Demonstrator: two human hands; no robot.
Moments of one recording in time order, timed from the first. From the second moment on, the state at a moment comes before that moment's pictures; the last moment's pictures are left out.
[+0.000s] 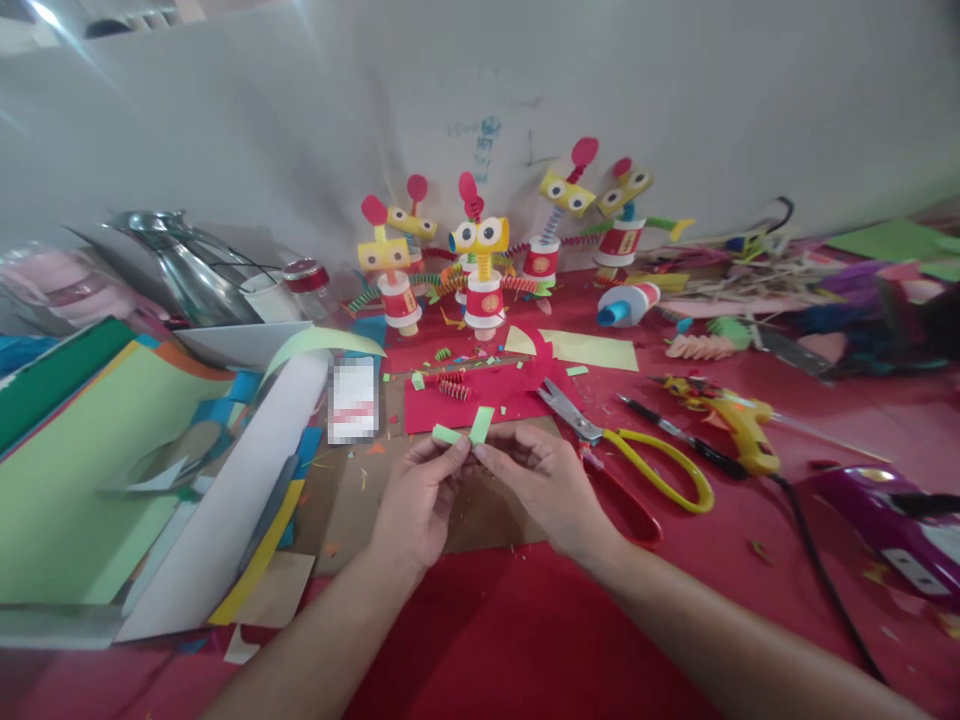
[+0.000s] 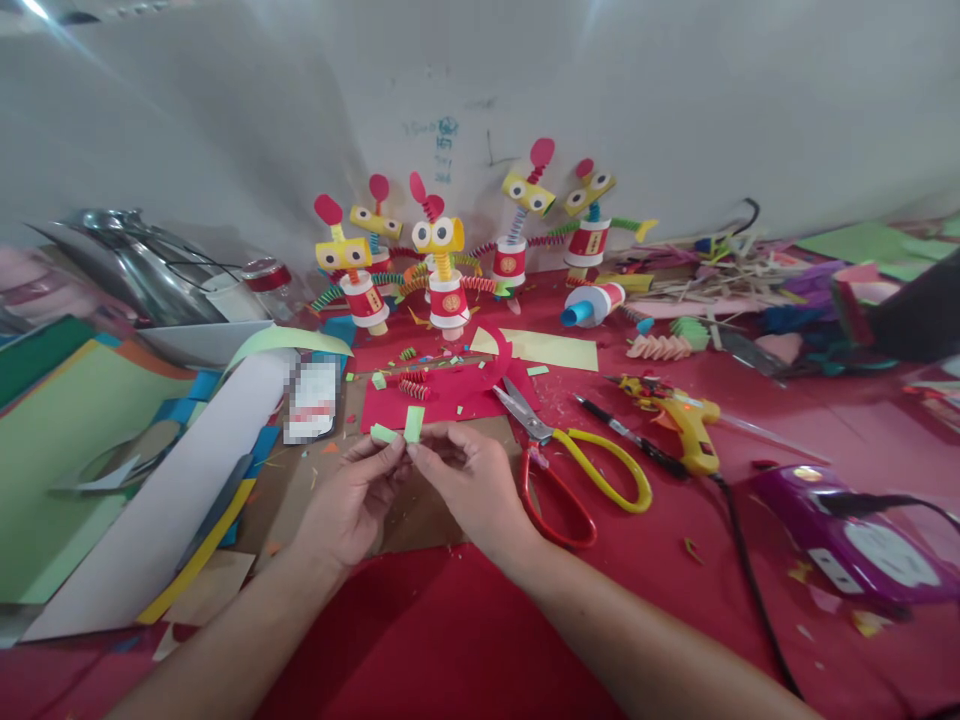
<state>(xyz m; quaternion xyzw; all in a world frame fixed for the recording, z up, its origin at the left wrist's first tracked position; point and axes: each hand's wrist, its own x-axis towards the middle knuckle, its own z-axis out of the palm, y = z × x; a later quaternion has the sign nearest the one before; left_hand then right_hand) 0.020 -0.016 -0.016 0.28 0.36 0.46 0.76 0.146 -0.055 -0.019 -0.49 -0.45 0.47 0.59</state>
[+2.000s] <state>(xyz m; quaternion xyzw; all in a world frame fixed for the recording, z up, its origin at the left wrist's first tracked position) 0.018 -0.010 -0.015 0.33 0.40 0.44 0.73 0.153 -0.055 -0.008 -0.50 -0.46 0.45 0.58</state>
